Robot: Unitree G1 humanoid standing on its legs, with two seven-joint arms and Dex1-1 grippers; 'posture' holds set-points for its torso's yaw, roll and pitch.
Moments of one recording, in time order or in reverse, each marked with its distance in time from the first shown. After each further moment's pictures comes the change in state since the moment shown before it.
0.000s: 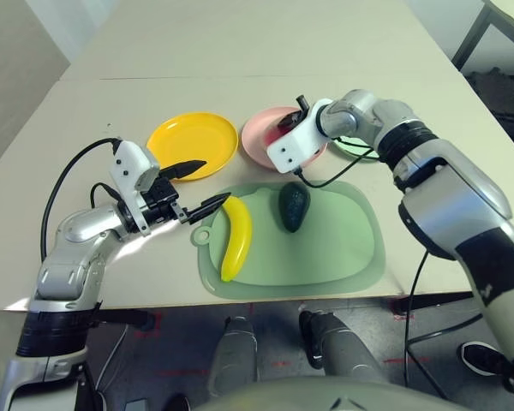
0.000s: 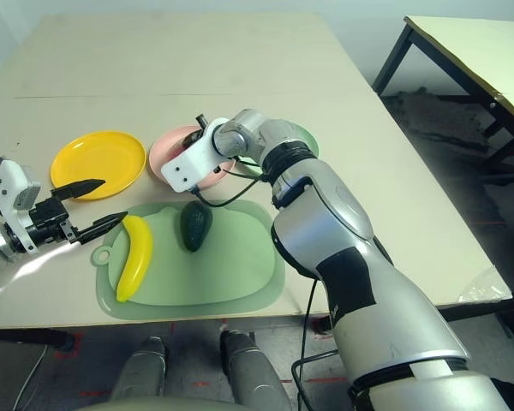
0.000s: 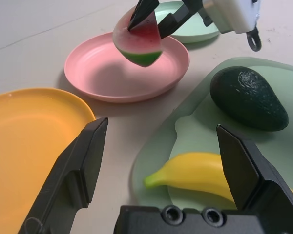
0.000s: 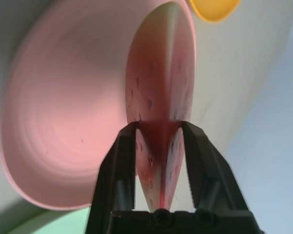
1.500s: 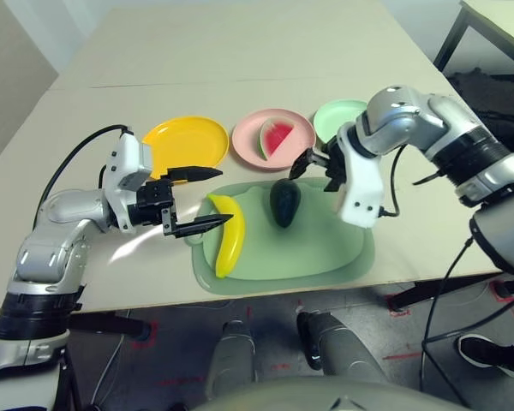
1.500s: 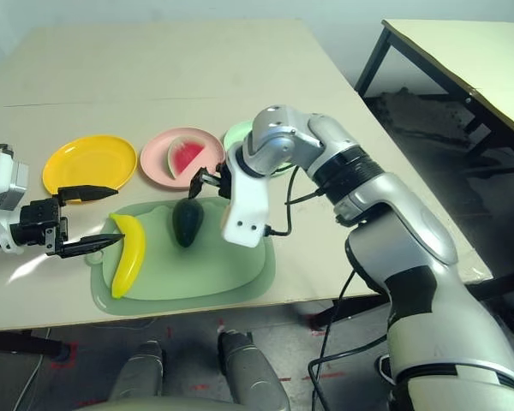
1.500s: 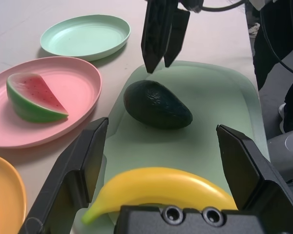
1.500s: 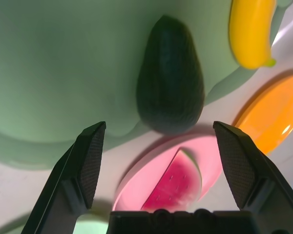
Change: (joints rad) left arm -0.079 0.119 -0.027 0.046 -0.083 -0.006 -0.341; right arm 0.190 -0.312 0.081 -0.734 0.440 -0.399 0.752
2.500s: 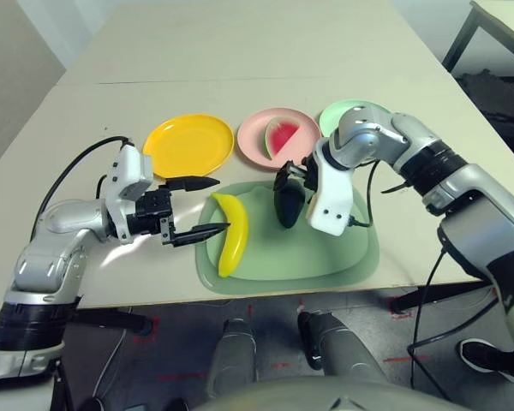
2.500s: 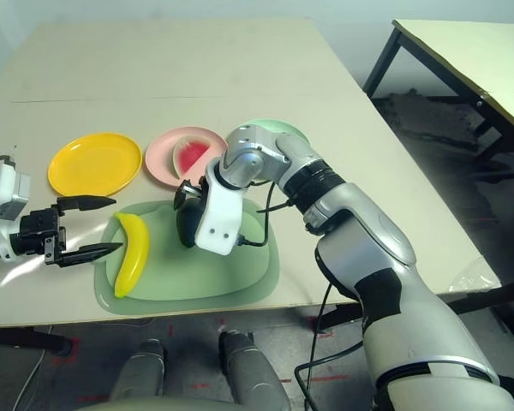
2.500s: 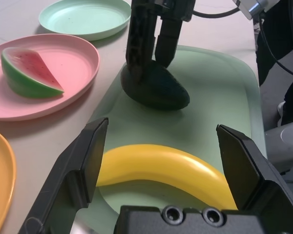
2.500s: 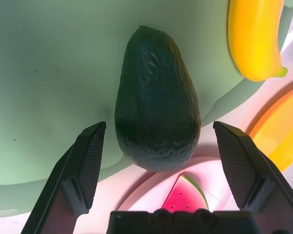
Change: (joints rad) left arm 0.072 0.010 0.001 -0.018 0.006 -0.022 0.014; right arm 0.014 0.120 -0.009 0.116 -0.090 0.042 -0.040
